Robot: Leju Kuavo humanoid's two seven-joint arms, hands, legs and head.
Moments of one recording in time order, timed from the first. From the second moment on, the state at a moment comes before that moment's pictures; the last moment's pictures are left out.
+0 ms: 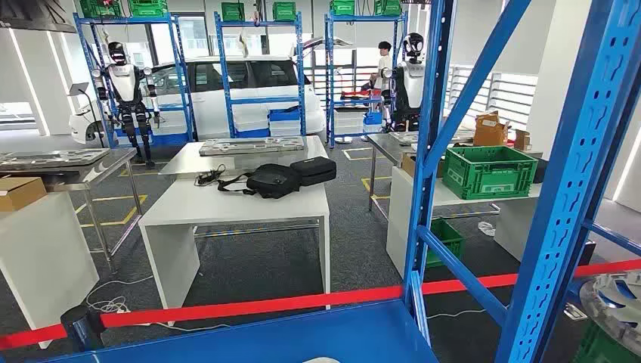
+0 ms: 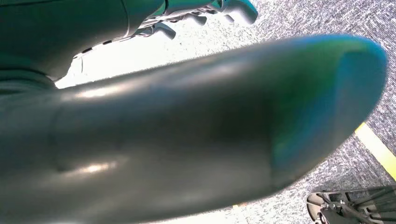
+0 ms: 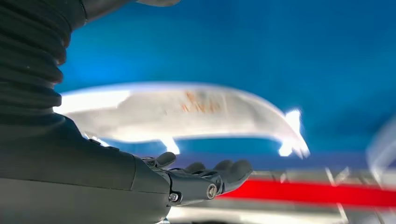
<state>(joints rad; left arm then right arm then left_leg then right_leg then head) -0.11 -0.06 0.50 -0.18 -1.04 -0.01 0.27 -0.78 0.21 1.04 -0.51 0.74 0.27 -0.15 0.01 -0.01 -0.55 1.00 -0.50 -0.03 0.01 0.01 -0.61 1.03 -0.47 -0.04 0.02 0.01</state>
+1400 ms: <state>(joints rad) -0.10 -0.07 0.54 -0.18 -1.06 0.00 0.25 -0.79 0.09 1.17 -0.48 0.89 0.21 0.07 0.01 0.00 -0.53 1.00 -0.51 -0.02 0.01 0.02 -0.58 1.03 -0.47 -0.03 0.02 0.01</state>
